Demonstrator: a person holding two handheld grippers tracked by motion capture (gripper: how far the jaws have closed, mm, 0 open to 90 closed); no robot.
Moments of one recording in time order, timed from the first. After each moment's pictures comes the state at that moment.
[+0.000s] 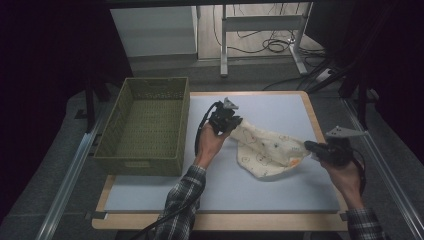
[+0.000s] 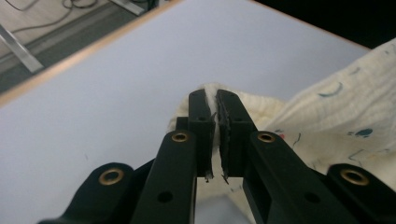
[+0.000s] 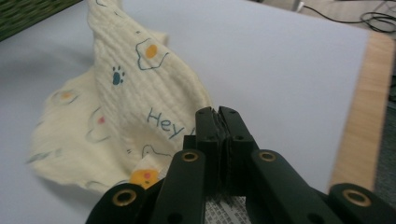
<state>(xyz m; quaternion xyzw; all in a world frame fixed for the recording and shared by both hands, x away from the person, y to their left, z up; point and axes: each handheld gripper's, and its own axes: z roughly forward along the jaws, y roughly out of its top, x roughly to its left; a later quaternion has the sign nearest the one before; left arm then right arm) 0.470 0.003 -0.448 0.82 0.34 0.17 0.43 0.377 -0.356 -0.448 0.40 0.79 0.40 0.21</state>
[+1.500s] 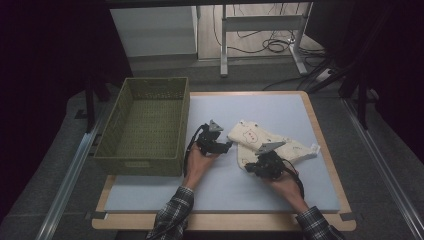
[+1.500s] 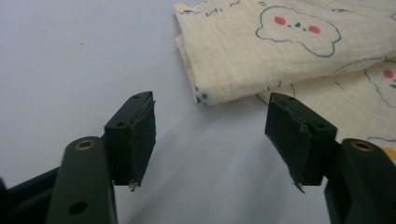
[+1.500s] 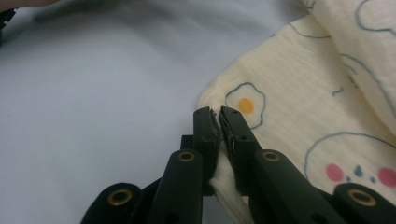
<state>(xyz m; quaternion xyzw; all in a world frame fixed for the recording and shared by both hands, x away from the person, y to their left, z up) 0.431 0.045 -0.529 0.82 0.38 0.15 0.41 0.364 -0.195 -0.519 0.29 0.88 0.36 0.07</state>
